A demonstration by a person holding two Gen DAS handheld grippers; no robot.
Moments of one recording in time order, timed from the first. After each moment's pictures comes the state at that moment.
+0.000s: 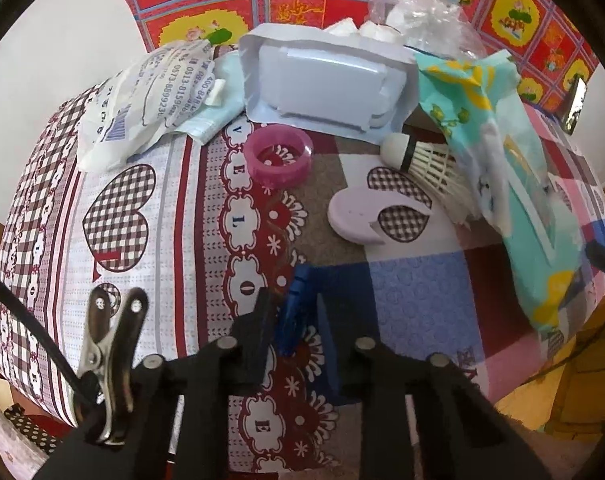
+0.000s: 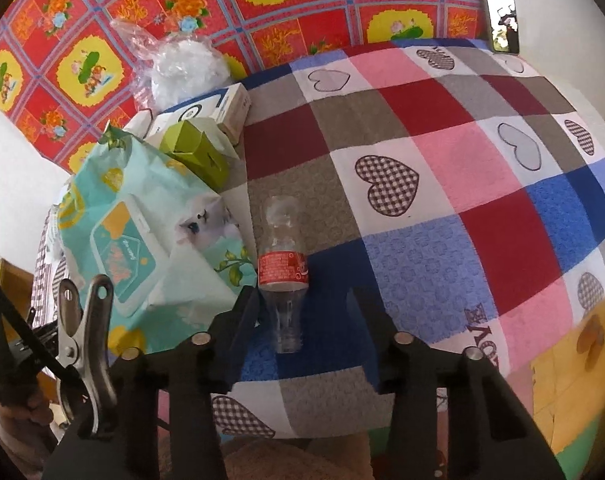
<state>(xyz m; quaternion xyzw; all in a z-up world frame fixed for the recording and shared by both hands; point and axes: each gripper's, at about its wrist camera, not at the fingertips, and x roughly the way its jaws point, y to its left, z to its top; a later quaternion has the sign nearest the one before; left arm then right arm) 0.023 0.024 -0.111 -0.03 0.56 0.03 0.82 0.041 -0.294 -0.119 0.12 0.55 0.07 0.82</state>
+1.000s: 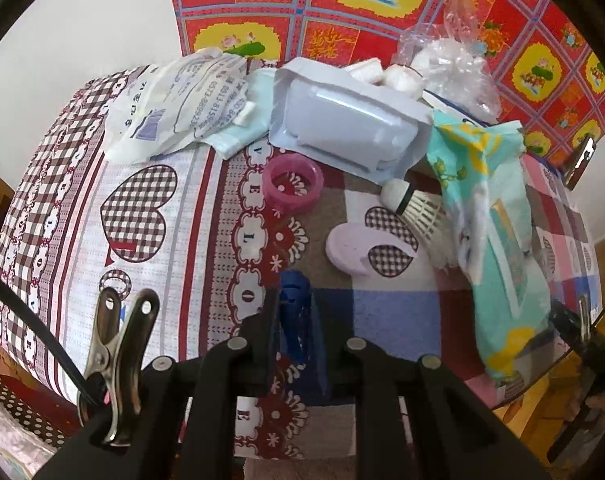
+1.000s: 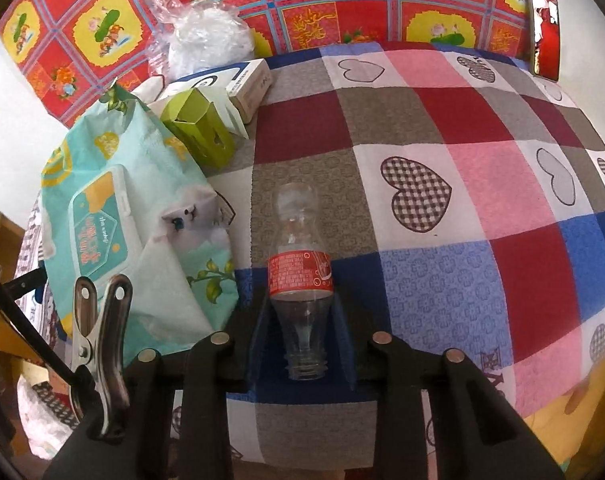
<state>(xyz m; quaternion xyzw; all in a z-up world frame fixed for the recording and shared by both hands) 0.021 0.064 -0.079 -0.10 0.55 0.06 0.83 0.052 -0.288 -0.144 0.07 0.55 0.12 0.83</state>
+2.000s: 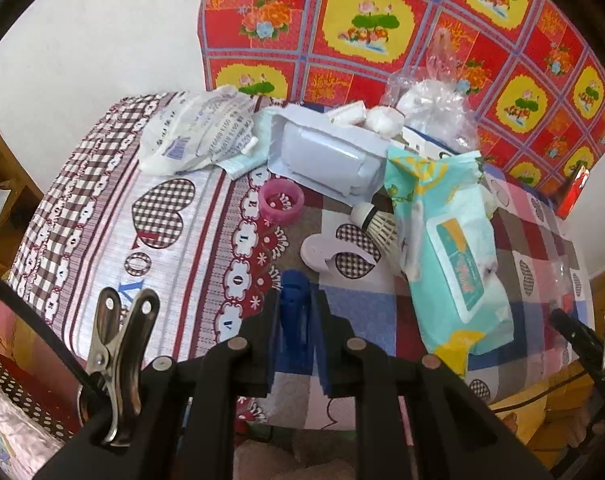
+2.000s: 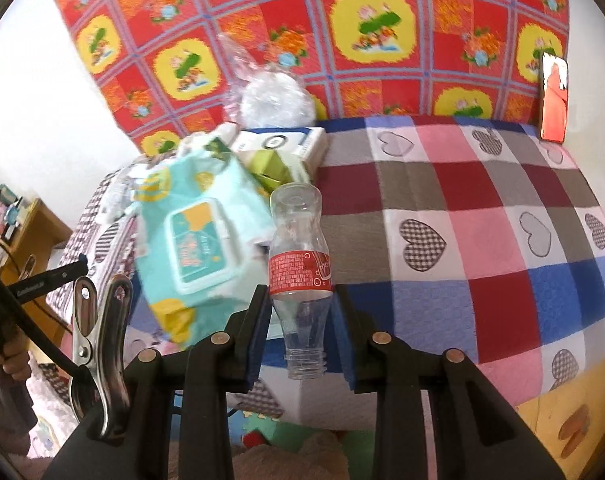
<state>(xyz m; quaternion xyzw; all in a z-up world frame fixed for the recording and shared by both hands) -0.015 0.030 -0.035 -0.12 0.50 0.10 0.85 0.007 -0.282 -0.057 0.06 0.47 0.19 0.86</state>
